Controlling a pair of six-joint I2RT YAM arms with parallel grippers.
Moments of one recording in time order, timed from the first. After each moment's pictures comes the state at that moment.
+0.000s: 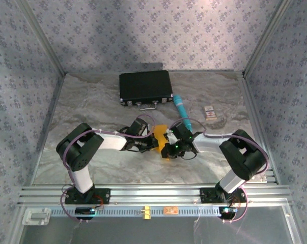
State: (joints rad) left arm -0.76 1.78 0.76 0.15 0.43 -1.04; right arm 0.68 1.60 0.66 -0.14 -0.55 0.54
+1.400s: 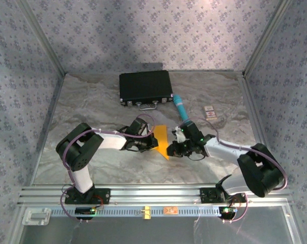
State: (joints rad) left arm -0.75 1.78 0.77 0.14 0.43 -1.01; right arm 0.61 1.39 0.59 -0.19 -0.58 0.60
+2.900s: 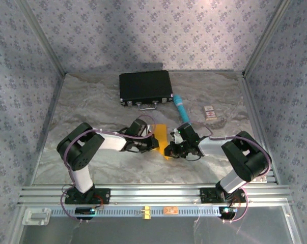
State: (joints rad) left arm -0.74 1.78 0.73 0.21 0.47 -1.00; right arm 0.61 1.57 0.53 0.06 -0.60 0.72
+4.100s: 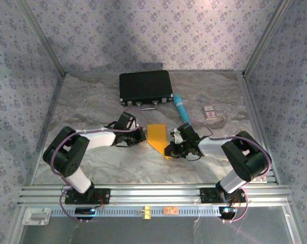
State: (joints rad) left arm -0.61 1.63 0.75 -0.04 0.37 -0.90; right arm 0.60 1.57 0.53 0.05 -0.61 0.72
